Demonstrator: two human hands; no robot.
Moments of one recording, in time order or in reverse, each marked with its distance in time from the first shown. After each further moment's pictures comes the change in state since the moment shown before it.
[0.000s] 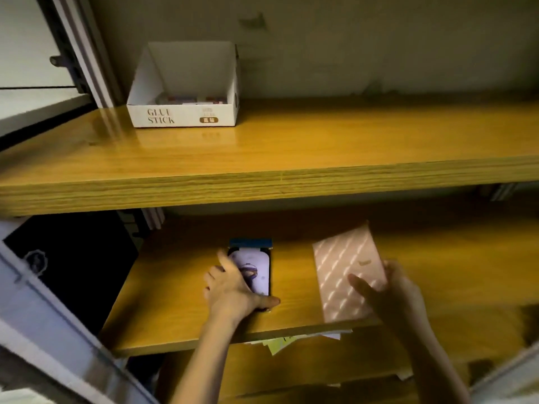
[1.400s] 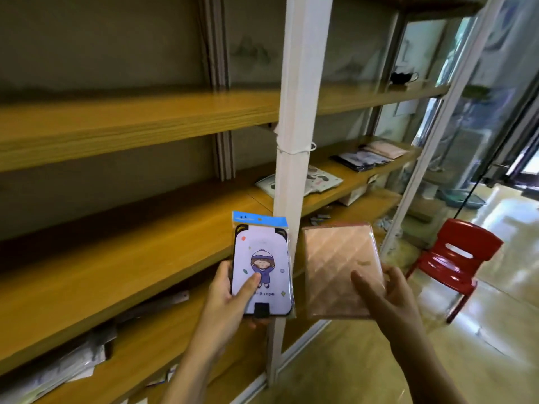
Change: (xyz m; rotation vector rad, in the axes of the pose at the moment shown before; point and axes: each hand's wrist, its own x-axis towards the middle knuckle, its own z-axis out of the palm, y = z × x) left_hand -0.285 0.340 0.214 -0.878 -0.585 0.578; right_hand -0.096 0.271 -0.382 0.647 0.492 0.253
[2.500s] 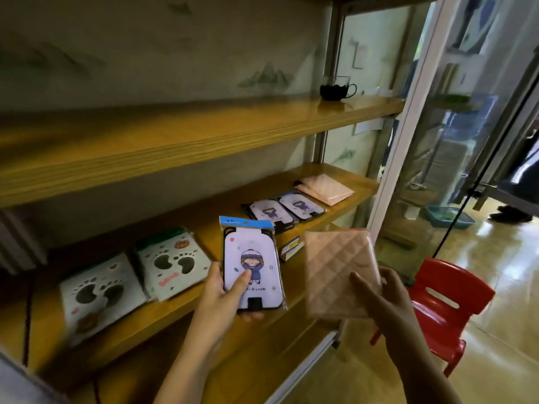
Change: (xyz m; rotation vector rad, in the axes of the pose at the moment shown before) left_hand 0.319 0.046 0.353 -0.066 0.004 -0.018; right_hand 0.418 -0.004 -0.230 0.049 0.023 0.028
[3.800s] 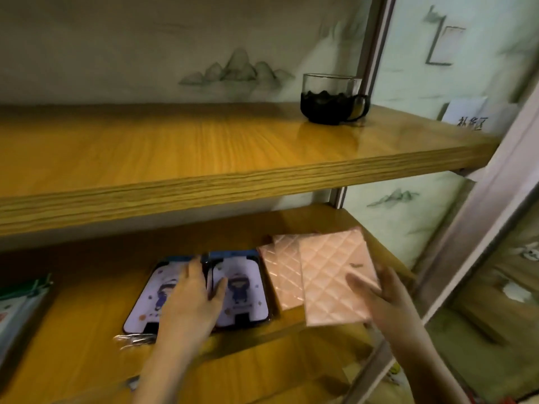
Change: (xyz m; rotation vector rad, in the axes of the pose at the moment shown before) left_hand 0.268 0.023 0.213 0.843 0.515 -0.164; right_hand 0.434 -0.023 -0.077 -0.308 -0.395 0.050
